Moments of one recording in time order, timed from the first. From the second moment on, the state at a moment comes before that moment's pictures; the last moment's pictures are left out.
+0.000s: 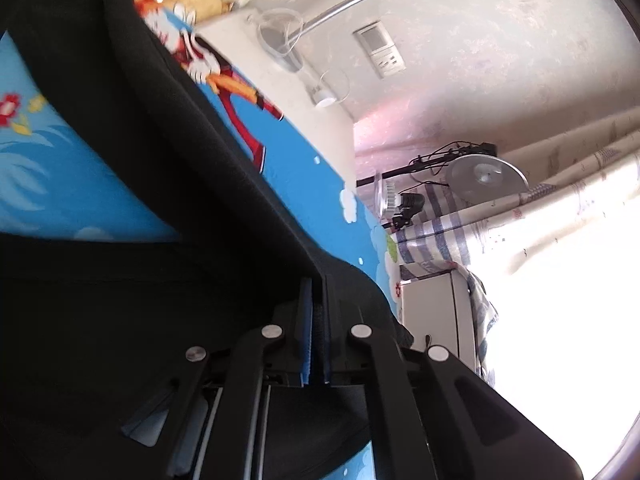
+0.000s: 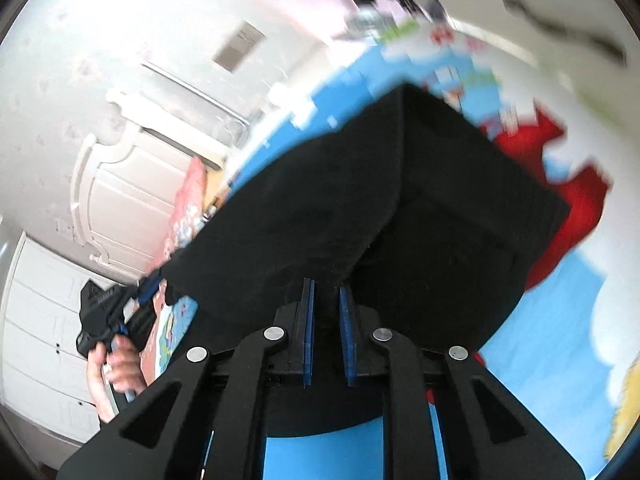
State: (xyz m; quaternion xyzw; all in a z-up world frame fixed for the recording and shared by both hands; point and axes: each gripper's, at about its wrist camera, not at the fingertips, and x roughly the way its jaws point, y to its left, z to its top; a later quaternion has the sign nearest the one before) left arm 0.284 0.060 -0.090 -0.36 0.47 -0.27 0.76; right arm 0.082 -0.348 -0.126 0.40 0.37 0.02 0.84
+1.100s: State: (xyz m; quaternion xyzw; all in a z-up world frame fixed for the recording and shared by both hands) left arm 0.112 0.116 -0.084 -0.24 0.42 -0.13 0.86; right arm 0.026 -0.395 -0.151 0.37 0.39 -0.10 0.84
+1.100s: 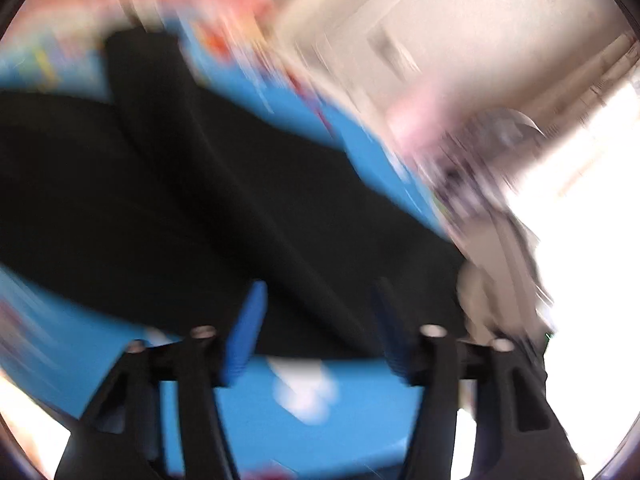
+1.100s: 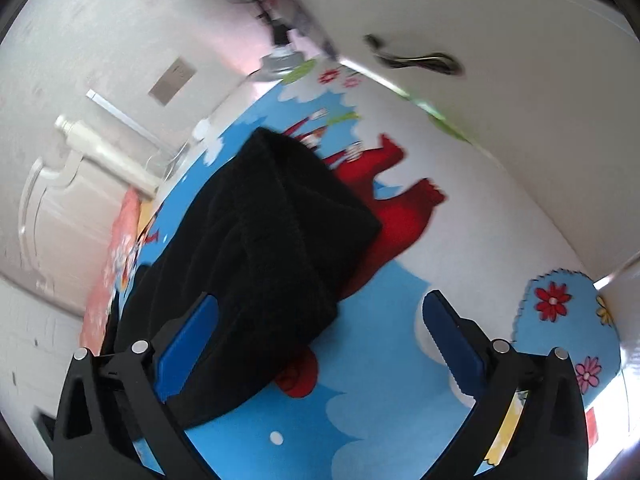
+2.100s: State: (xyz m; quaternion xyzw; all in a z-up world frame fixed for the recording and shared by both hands) left arm 0.188 0.411 -0.050 -0.40 0.35 0.08 0.84; right arm 0.071 -0.374 -0.128 0.31 0.39 -0.04 0.87
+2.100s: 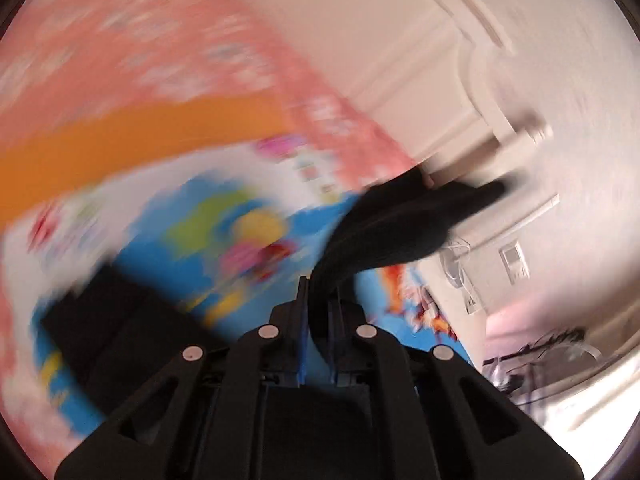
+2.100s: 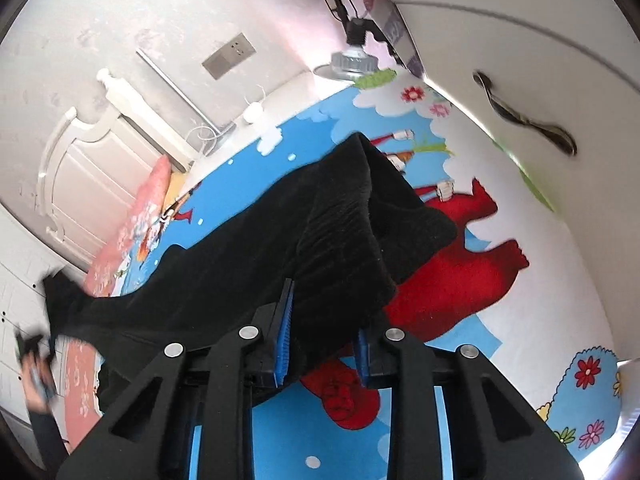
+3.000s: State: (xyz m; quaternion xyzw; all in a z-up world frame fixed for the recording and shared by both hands) left arm 0.116 0.463 -0.163 -0.51 0.35 0.05 0.78; right arm 0.044 -0.420 -0.154 0.44 0.40 -0.06 0.80
